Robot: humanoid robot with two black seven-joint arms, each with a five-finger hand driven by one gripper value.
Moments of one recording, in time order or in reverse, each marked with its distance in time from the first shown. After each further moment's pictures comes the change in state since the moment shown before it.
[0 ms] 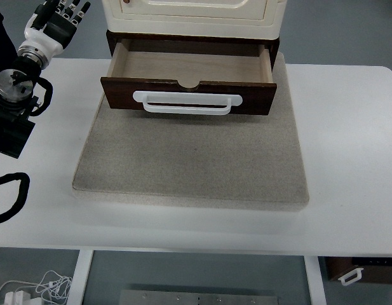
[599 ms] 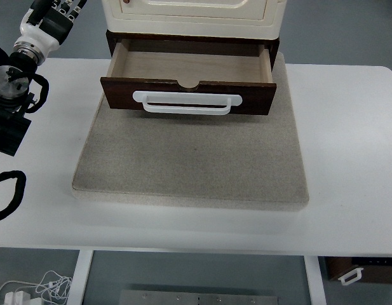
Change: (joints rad) left arm -0.006 0.026 0.007 -0.010 0.000 -0.009 0.002; right arm 0.000 0.000 0.000 0.000 0.000 0.000 0.000
